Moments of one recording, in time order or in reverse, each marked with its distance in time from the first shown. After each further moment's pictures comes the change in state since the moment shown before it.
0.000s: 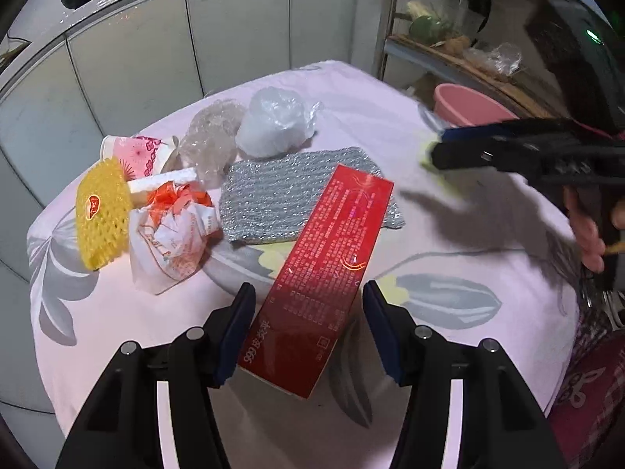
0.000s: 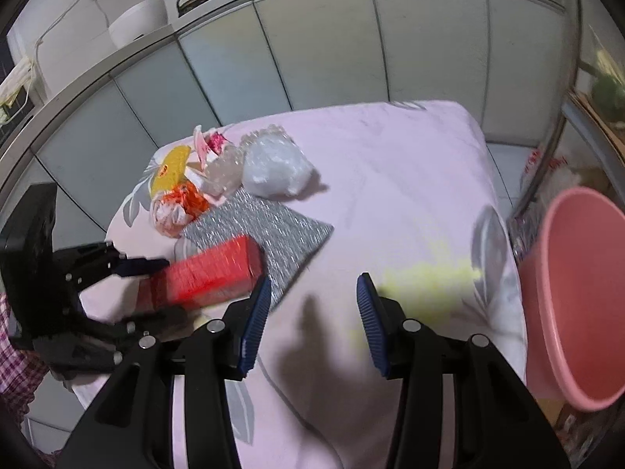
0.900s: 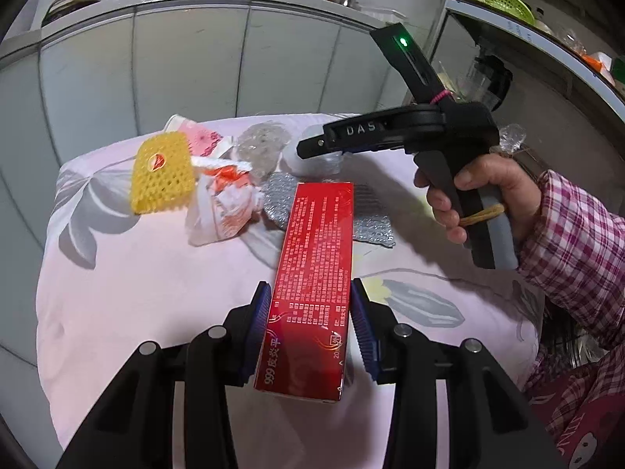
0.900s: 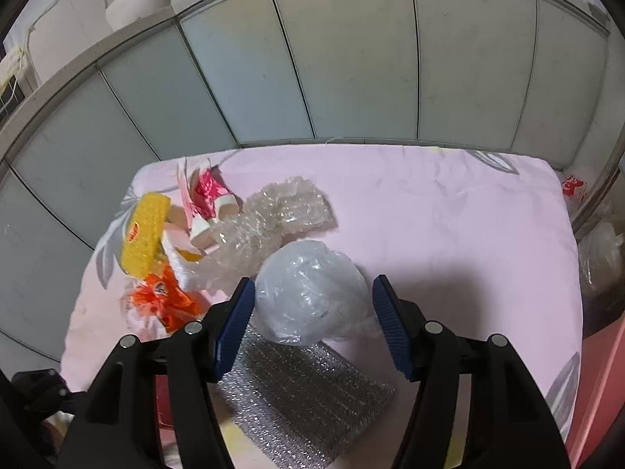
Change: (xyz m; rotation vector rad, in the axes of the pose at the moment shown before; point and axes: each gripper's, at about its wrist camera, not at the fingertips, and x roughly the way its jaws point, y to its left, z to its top) left arm -0.053 0.012 -0.046 -0.242 -0.181 -0.034; right arm 0.097 0.037 0.085 -0.051 0.043 0.000
